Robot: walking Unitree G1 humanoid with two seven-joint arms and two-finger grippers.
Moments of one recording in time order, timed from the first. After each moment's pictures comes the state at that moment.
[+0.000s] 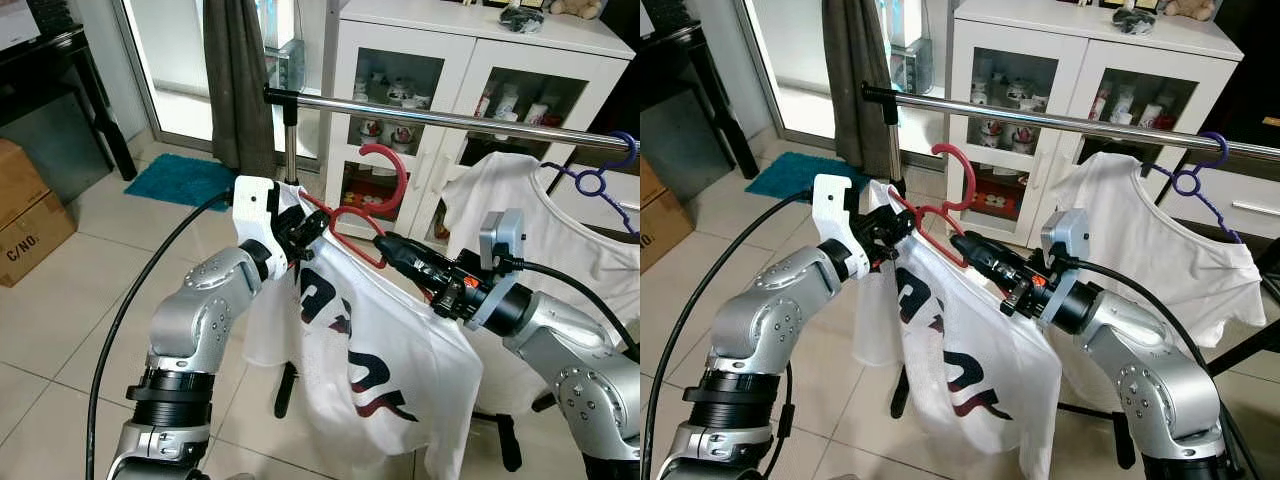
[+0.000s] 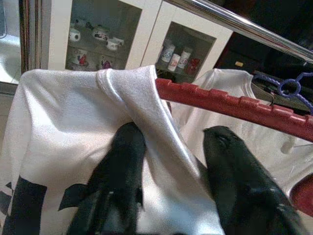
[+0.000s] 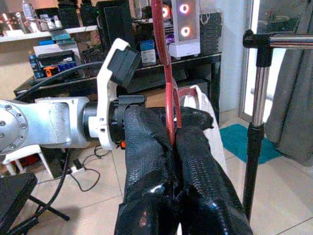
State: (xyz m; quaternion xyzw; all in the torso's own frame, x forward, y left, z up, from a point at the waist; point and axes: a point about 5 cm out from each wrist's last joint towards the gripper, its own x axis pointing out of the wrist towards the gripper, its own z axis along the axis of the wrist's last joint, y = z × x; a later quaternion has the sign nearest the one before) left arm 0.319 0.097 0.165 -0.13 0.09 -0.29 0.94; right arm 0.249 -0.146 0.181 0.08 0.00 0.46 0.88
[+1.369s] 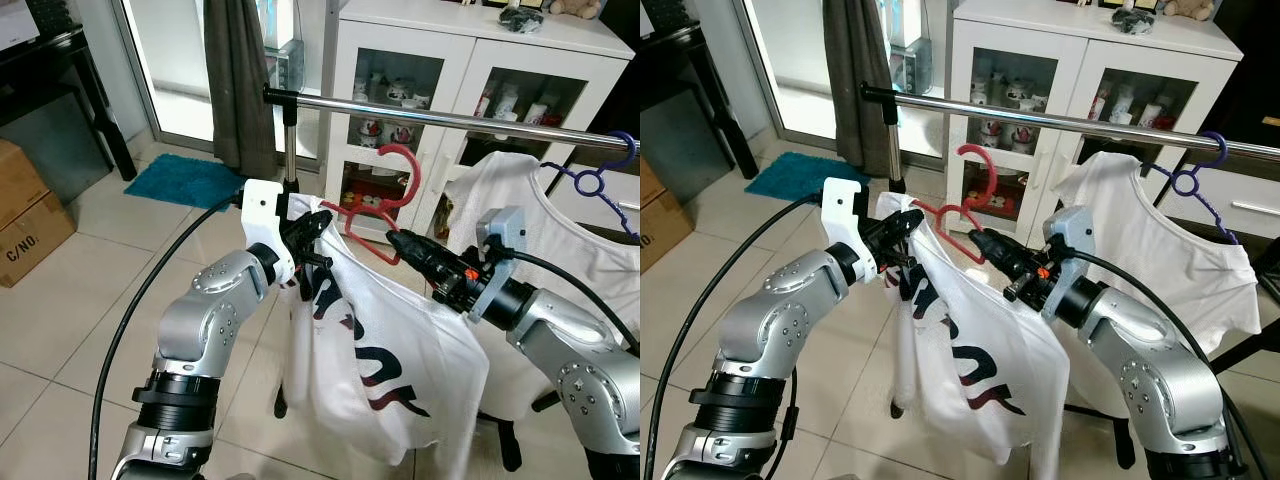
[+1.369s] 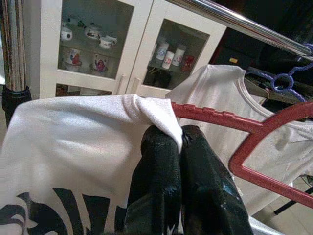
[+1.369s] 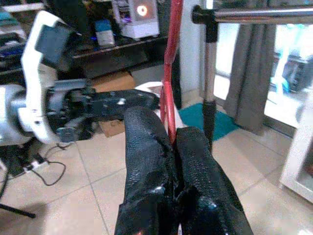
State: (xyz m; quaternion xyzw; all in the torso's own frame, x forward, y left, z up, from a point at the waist) left arm 0.317 0.093 0.163 -0.12 0.08 -0.29 0.94; right arm 0.260 -0.156 0.174 0.06 0.04 0.37 0.93
